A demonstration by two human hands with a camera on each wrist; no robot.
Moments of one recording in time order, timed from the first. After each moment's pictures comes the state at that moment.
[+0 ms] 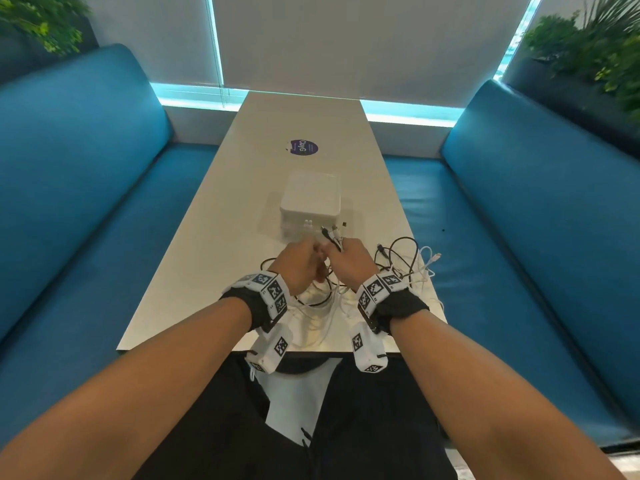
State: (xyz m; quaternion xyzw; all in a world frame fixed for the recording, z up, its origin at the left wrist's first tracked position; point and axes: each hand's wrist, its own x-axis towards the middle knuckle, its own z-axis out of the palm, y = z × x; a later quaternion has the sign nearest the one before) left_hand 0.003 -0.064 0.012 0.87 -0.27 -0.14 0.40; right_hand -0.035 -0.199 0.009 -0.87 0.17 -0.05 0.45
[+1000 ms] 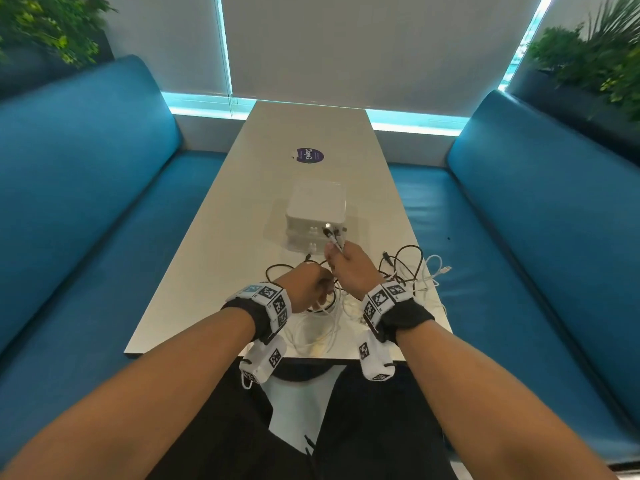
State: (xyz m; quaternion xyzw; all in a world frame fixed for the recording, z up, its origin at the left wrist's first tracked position) left_hand 0.000 -0.059 -0.002 0.87 -0.34 -0.20 0.28; right_hand -0.036 -0.198 0.008 -0.88 0.07 -0.06 0.46
